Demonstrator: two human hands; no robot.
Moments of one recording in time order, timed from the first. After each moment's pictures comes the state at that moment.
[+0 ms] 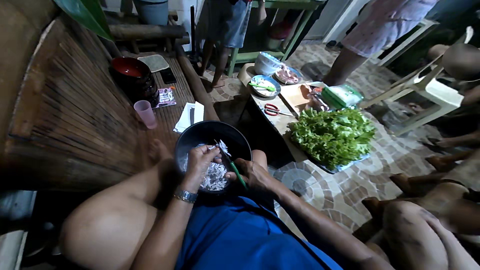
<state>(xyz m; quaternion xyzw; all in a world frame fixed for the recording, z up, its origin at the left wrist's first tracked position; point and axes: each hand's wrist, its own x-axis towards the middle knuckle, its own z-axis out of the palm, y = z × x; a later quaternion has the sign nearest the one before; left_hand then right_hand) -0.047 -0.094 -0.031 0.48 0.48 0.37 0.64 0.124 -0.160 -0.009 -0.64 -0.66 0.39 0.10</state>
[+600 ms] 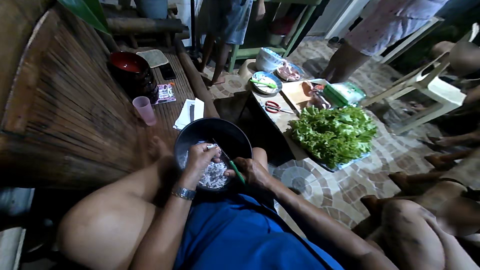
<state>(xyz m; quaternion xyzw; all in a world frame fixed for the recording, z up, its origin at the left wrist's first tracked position) -0.054 -0.092 -0.029 0.50 0.49 0.33 0.63 0.122 -0.160 -0.020 -0.62 -0.67 0.37 0.15</state>
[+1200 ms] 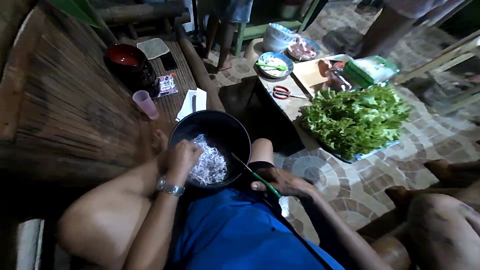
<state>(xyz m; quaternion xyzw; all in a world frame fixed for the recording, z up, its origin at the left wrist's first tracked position) -0.074 -0.074 -0.042 0.79 0.56 0.08 0.24 0.191 -0.199 -0.022 -0.57 -0.61 0.55 0.07</state>
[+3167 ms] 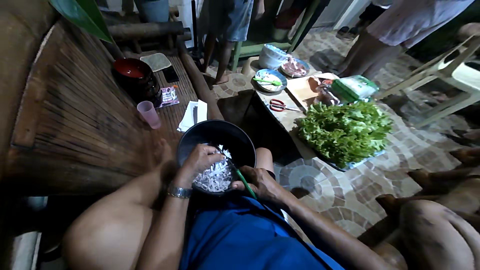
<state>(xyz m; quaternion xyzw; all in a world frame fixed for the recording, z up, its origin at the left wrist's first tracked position) -0.069 -0.071 -0.017 0.68 0.42 0.20 0.57 0.128 -0.183 -0.022 -0.61 -0.66 0.40 0.19</state>
